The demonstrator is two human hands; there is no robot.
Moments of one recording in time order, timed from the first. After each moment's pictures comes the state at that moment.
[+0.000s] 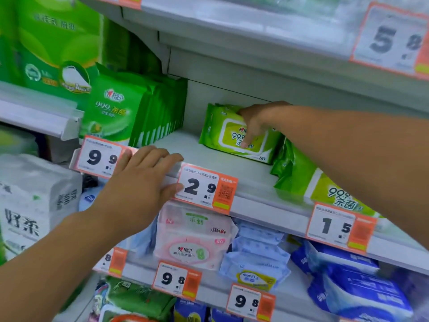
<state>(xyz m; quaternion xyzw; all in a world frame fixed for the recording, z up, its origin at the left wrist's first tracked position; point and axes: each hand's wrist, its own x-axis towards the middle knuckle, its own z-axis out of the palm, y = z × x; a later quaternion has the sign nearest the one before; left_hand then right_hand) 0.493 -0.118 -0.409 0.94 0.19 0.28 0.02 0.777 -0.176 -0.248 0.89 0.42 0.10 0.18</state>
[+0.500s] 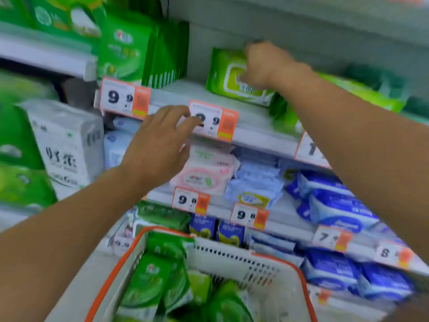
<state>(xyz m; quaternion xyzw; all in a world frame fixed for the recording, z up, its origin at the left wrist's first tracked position) 0.464 -0.169 -0.435 0.92 0.09 0.37 -0.04 0.682 -0.251 -0.278 0.86 0.45 0.24 0.02</state>
